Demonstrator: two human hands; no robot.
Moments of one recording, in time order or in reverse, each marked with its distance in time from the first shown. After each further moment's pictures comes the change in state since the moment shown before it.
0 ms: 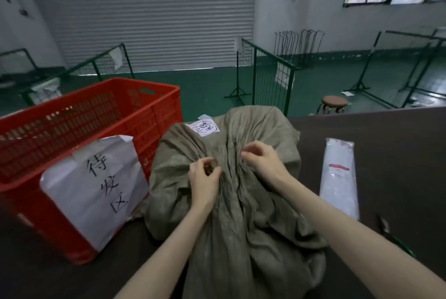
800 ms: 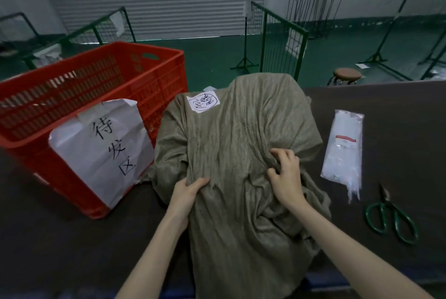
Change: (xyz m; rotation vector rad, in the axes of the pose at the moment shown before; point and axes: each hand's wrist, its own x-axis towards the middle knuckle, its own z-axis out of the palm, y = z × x) left_hand -0.076 -0.036 -0.067 -0.426 -0.197 -0.568; right_hand -0.082 0.075 0.009 -0.401 0.236 -0.069
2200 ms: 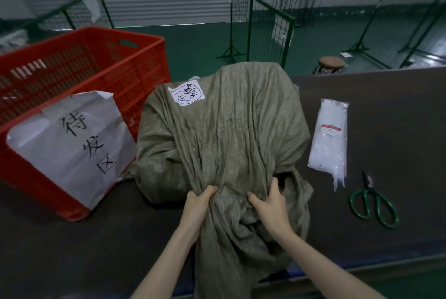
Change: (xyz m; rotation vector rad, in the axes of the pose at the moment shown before) left_hand -0.001 -0.048 0.033 -0.011 -0.065 -0.118; right_hand -0.068 0.009 0.010 0.438 -0.140 0.377
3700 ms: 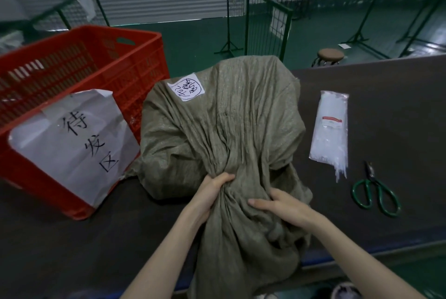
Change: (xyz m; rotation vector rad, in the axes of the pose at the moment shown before) left_hand 0.005 0.023 0.022 0.008 -0.268 -0.026; right_hand -0.002 -0.023 -0.037 -0.106 -0.588 0.300
